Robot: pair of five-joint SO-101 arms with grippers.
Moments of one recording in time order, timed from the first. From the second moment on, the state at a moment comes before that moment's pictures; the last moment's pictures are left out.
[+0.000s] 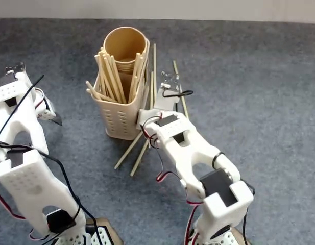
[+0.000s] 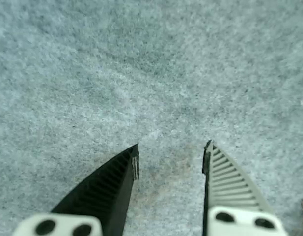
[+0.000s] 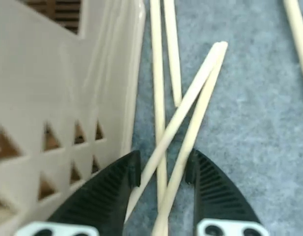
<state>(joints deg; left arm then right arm) -31.7 26.3 -9.9 80.4 7.0 -32.0 11.5 28.4 23.6 -33.5</state>
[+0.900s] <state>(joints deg) -31.7 26.3 -9.9 80.4 7.0 -20.3 18.7 -8.2 62.4 -21.1</state>
